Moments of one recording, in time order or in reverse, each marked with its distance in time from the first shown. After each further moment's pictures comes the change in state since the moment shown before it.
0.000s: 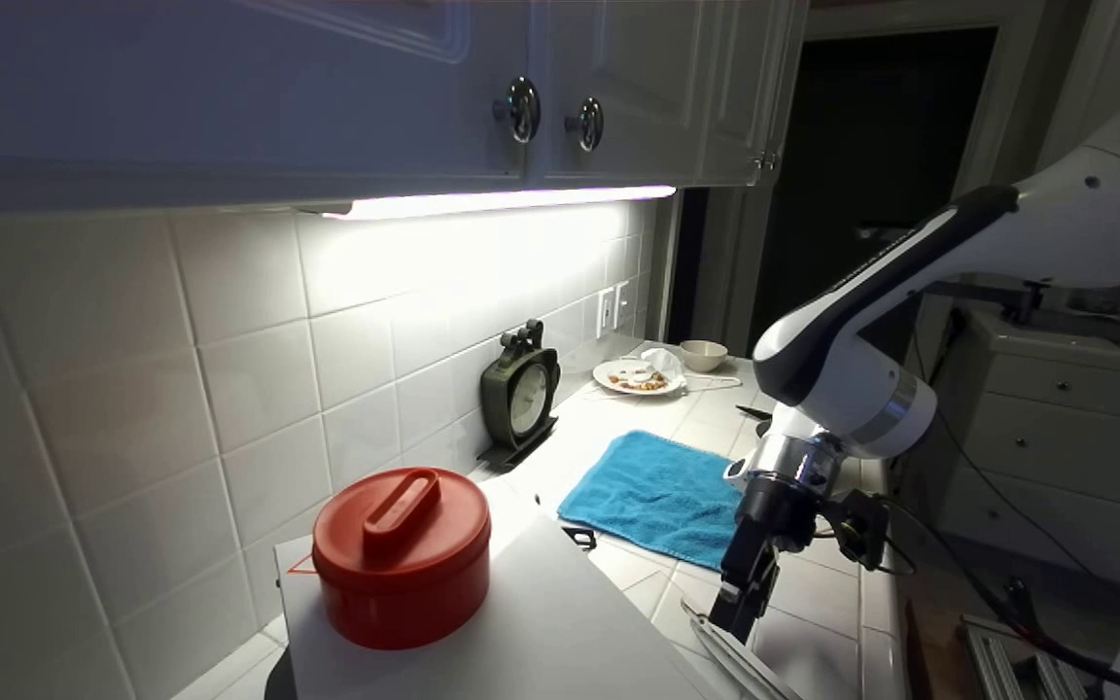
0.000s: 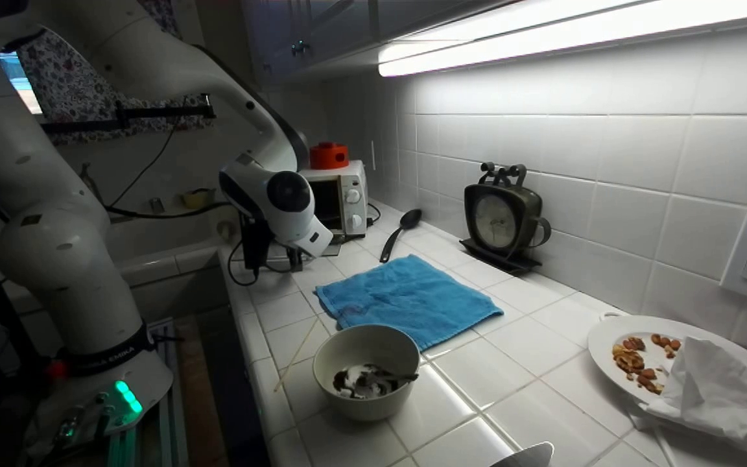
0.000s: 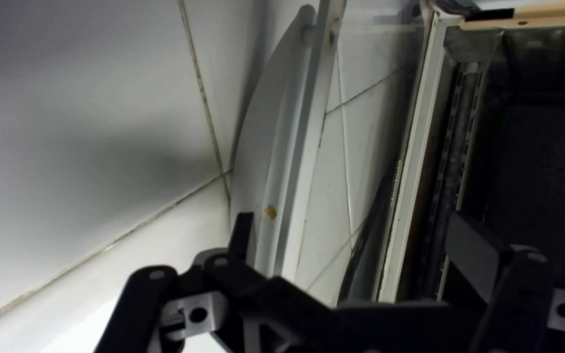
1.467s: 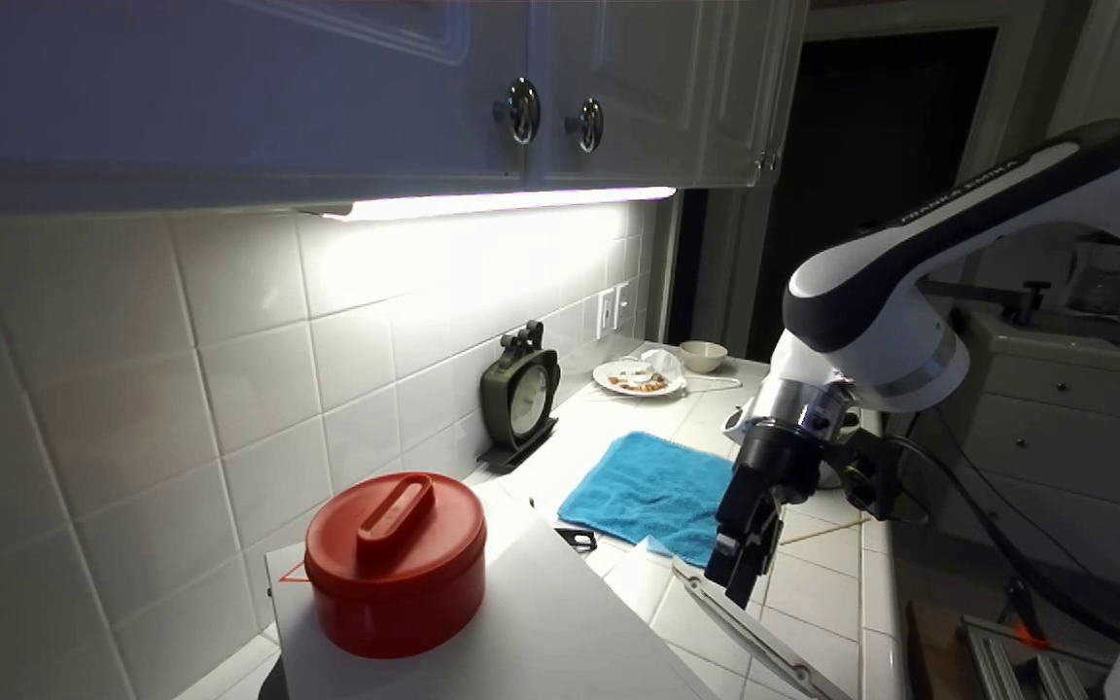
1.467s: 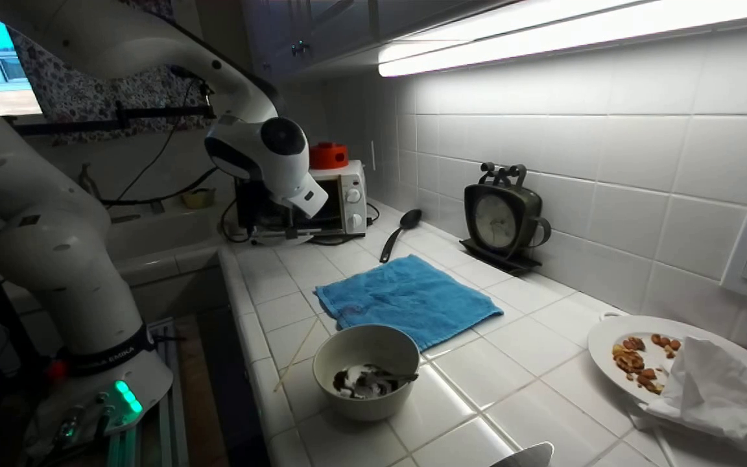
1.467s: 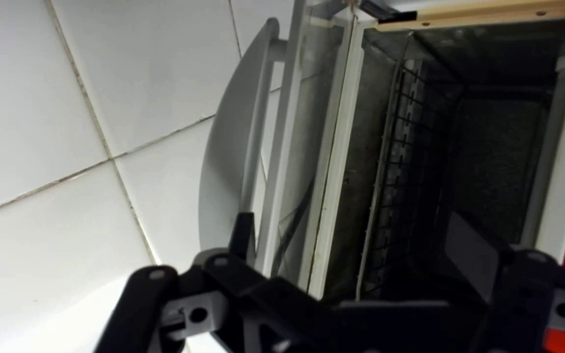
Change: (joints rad) arm -0.018 -0.196 0.090 0.025 -0.137 -0.030 0.309
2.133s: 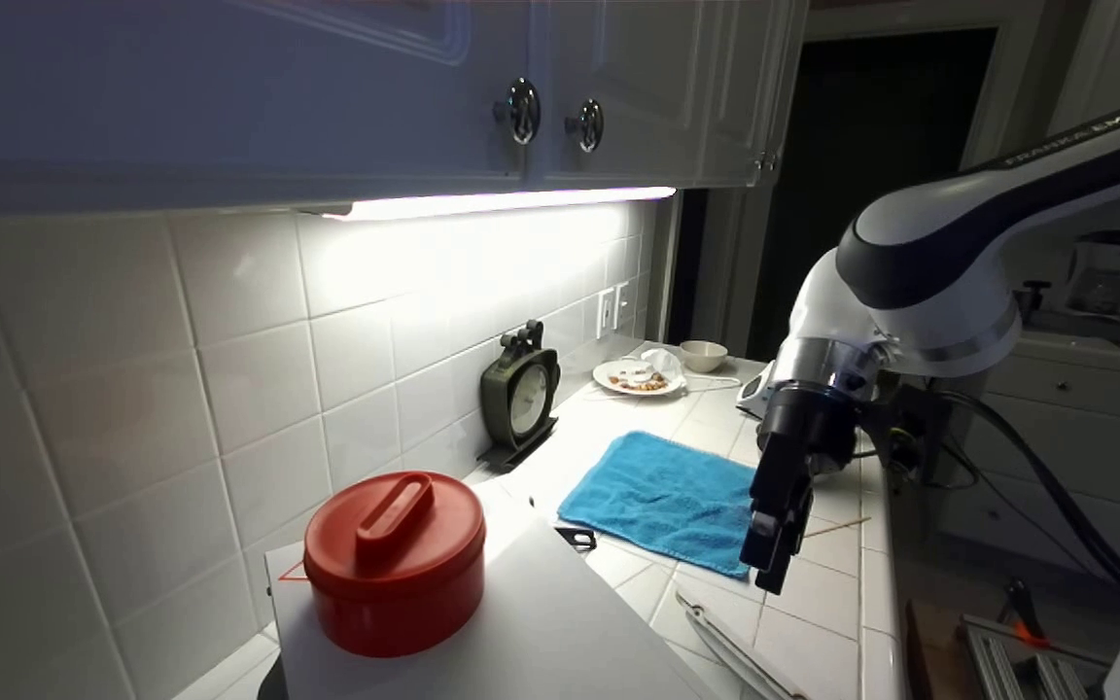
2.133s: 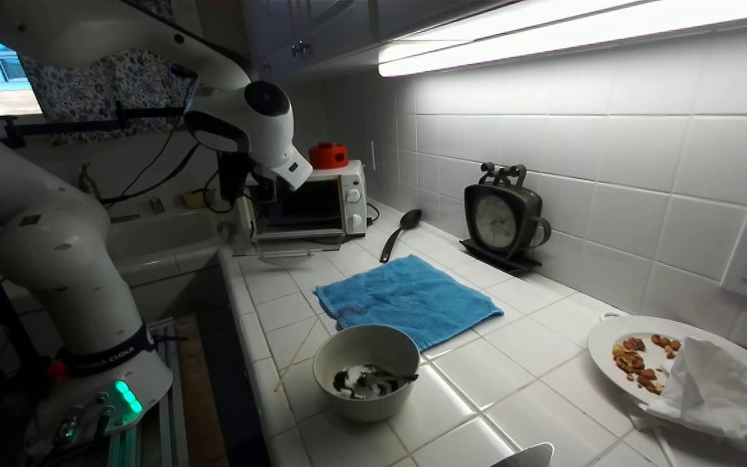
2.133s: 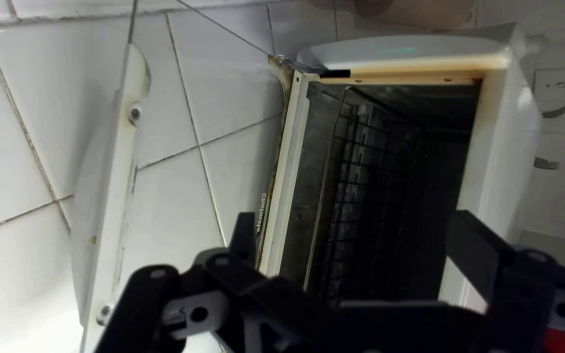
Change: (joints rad) arm 0.010 -0.169 0.052 -0.002 -0.103 -0.089 0.197
